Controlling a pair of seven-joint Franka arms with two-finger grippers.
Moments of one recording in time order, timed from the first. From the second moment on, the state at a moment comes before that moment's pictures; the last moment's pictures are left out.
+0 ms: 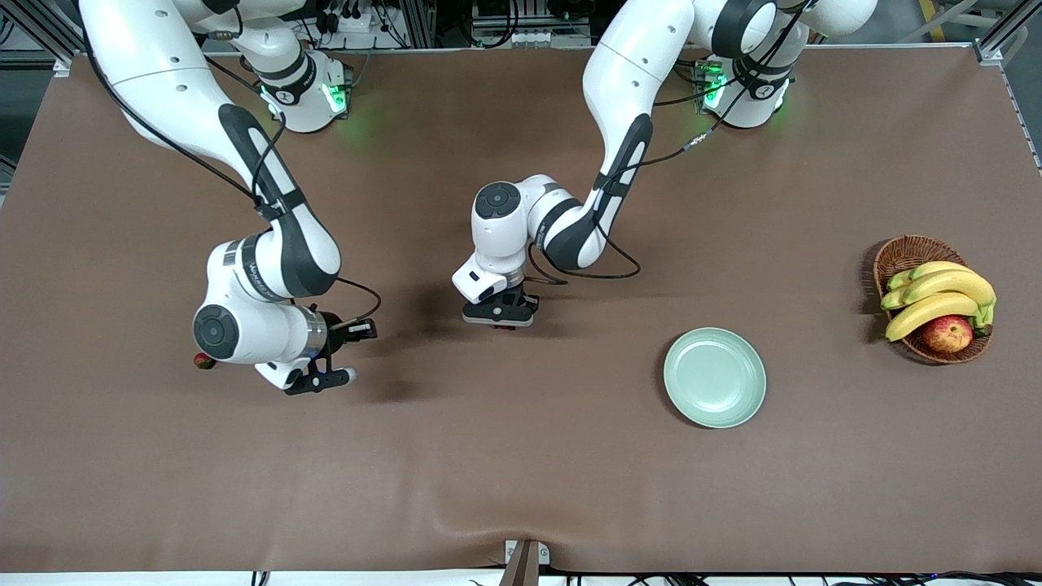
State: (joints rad) left arm -1.02 0.97 0.21 -1.32 0.02 2.48 -0.83; right arm 0.17 0.61 0.10 -1.65 0.27 2.07 -0.05
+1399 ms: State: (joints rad) left arm -0.40 0.78 0.18 -1.44 0.01 2.16 -0.92; right arm 0.58 0.71 0.10 -1.67 0.49 2.50 0.45
